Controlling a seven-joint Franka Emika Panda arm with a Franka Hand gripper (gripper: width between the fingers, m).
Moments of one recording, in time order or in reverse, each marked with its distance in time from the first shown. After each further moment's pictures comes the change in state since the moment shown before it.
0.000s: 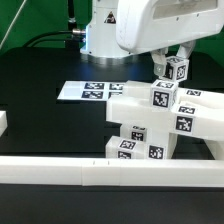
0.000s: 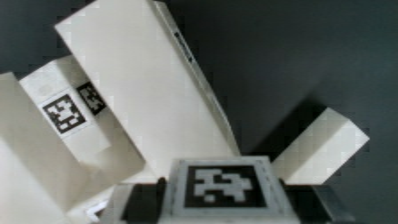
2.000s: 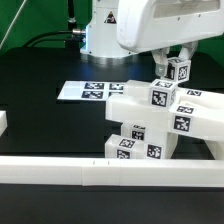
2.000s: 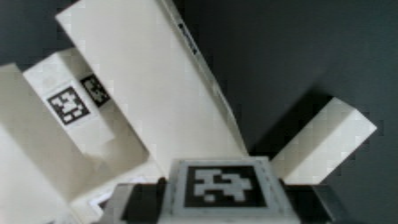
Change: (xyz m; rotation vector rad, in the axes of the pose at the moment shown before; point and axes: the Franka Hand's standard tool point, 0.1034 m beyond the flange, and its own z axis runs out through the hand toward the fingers) arm 0.002 0.000 0.002 -0.016 0.018 0.022
